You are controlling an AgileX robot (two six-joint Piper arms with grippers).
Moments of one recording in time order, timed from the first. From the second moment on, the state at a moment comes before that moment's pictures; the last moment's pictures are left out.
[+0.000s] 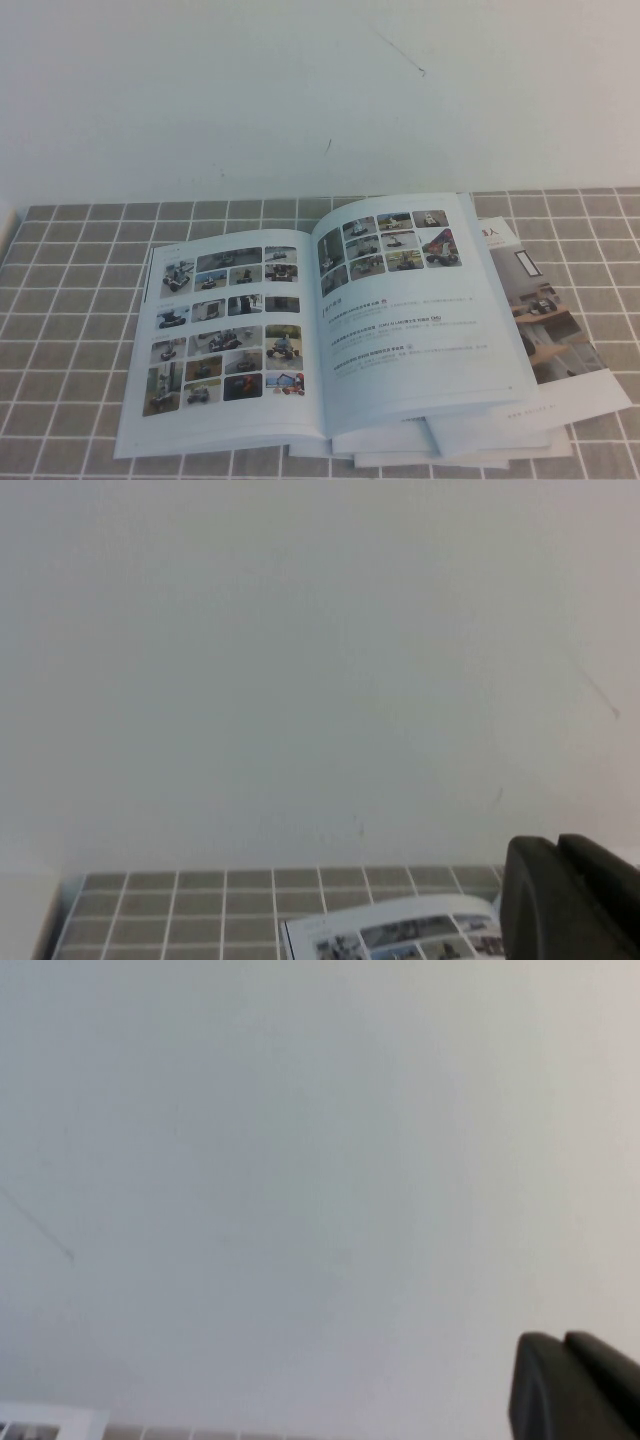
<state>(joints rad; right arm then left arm) -0.03 0.03 -0.31 -0.08 0.17 -0.07 -0.11 0.09 -0.27 -0.16 0.16 -0.01</state>
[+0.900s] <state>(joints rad) 0.02 1.30 -0.86 0.88 0.73 -0.95 -0.11 1.35 -0.78 -1.02 0.51 0.70</state>
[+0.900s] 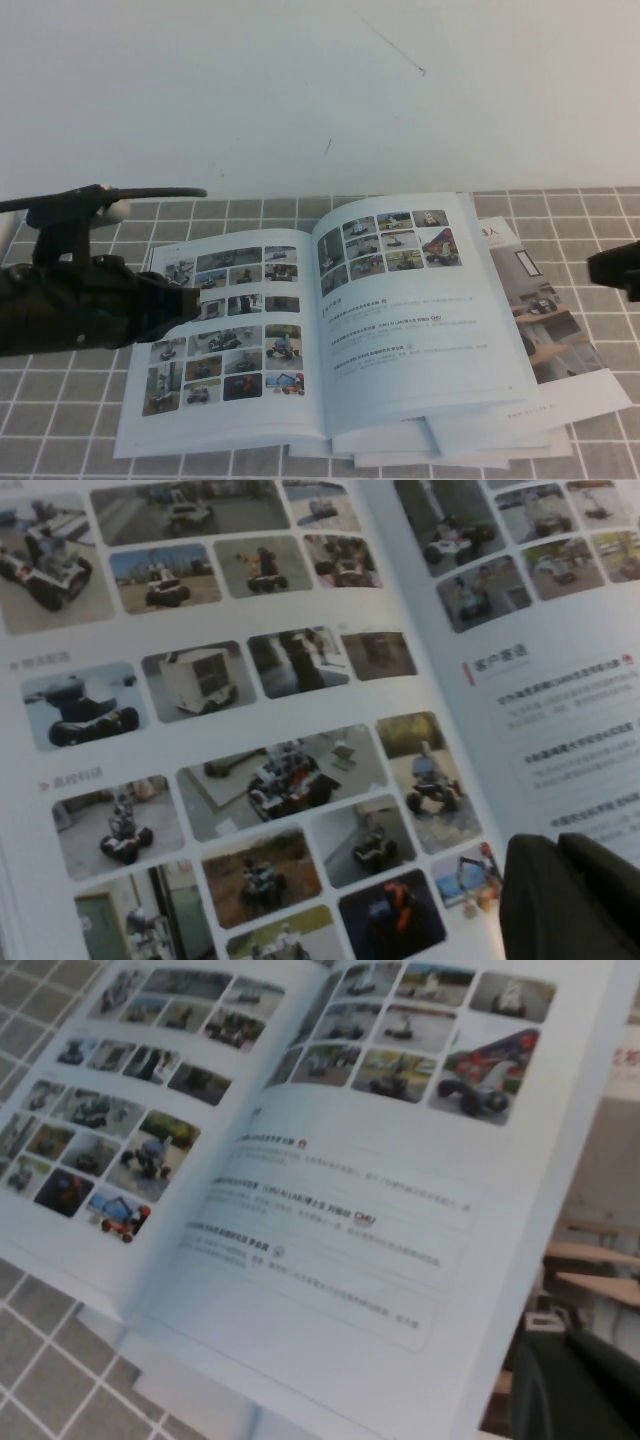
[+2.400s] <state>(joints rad) 0.16 2.04 -1.28 0.96 0.75 -0.90 -0.11 1.73 -0.83 -1.15 0.46 0.85</state>
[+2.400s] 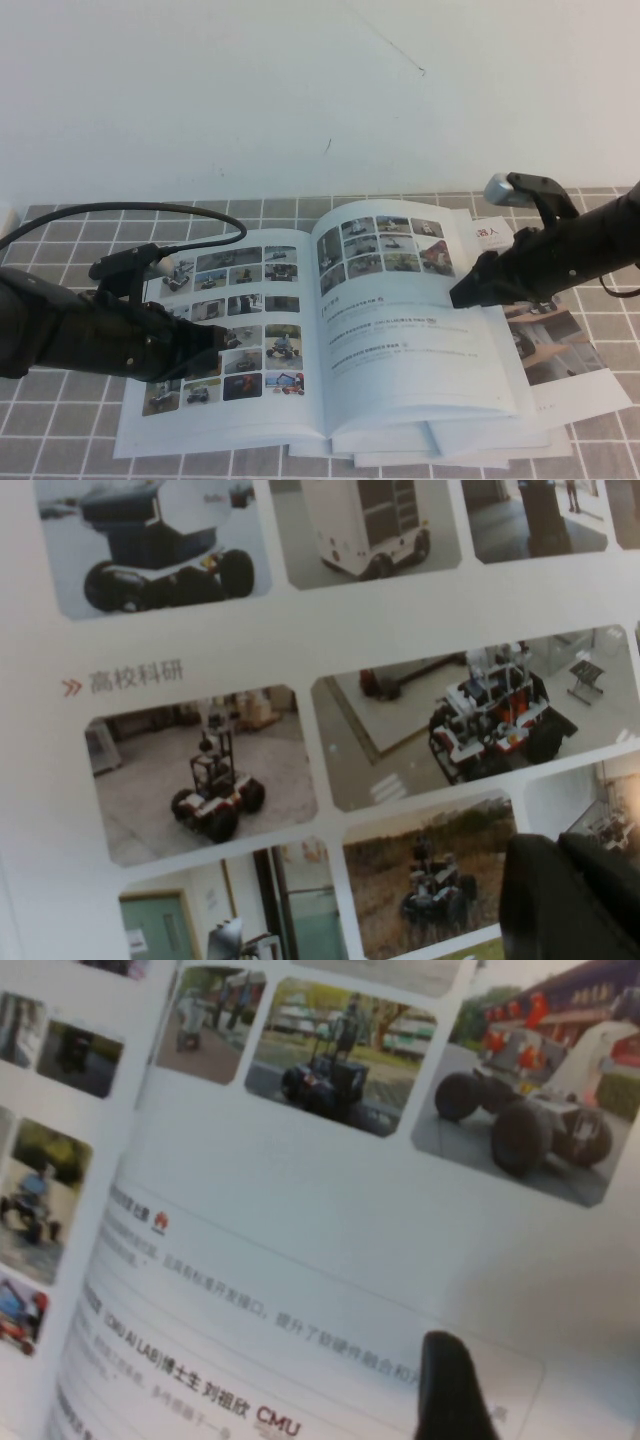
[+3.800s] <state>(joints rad) 0.16 2.04 -1.37 1.52 1.11 -1.12 -0.11 1.73 -0.83 -1.15 0.46 0.86</state>
